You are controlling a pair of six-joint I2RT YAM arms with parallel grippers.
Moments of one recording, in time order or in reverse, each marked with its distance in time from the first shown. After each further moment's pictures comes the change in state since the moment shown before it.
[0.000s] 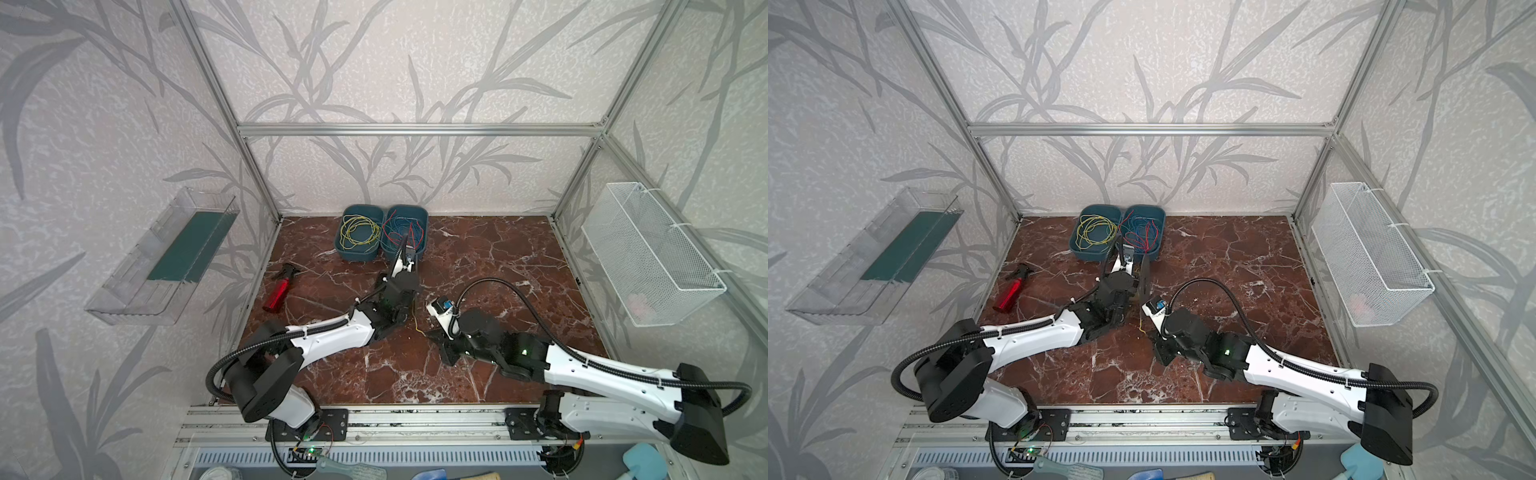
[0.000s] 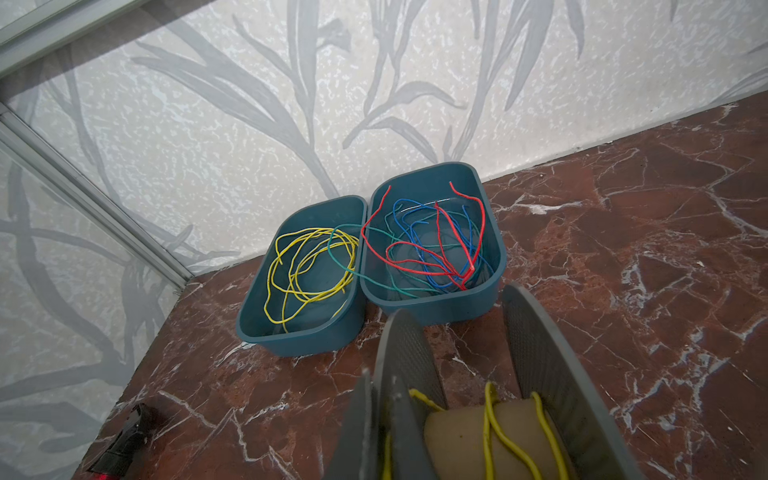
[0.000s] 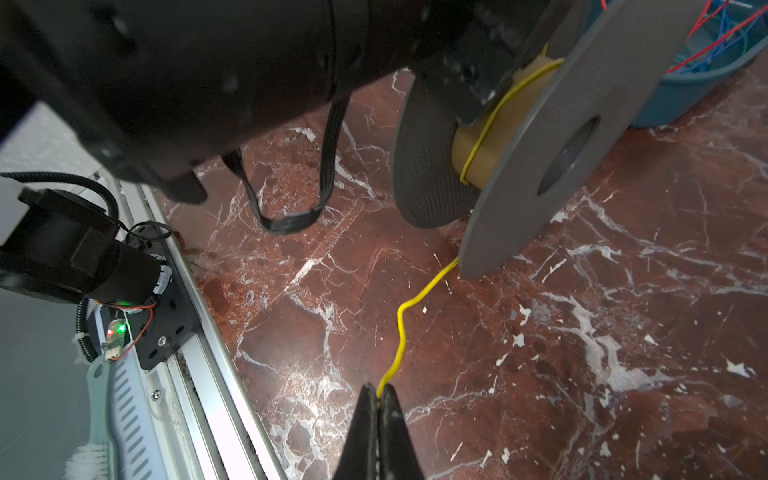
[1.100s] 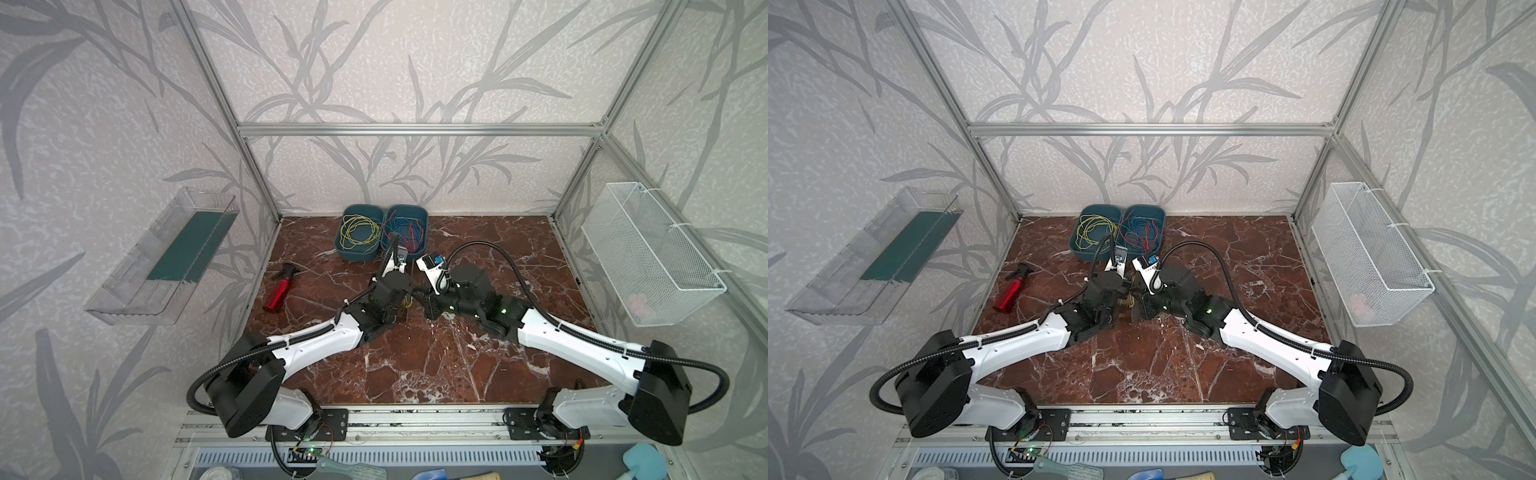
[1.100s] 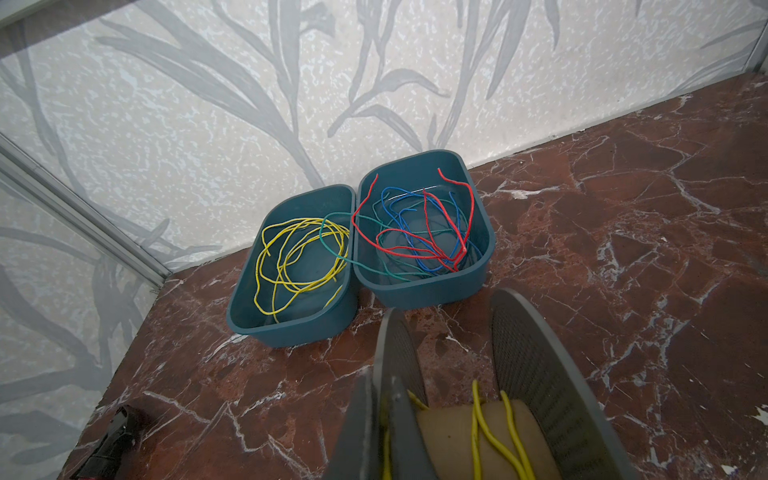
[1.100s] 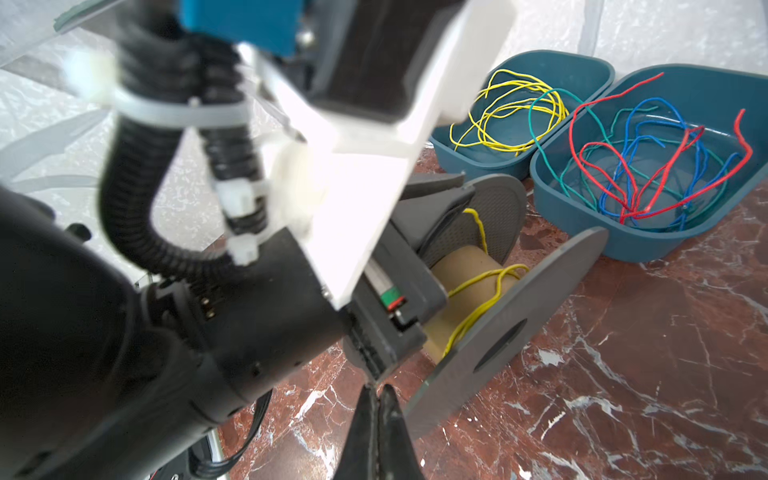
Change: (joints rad) left arm 0.022 -0.099 -0.045 -0.084 0.108 -0.018; right arm -0.217 0.254 0.254 0.154 -0.164 -0.023
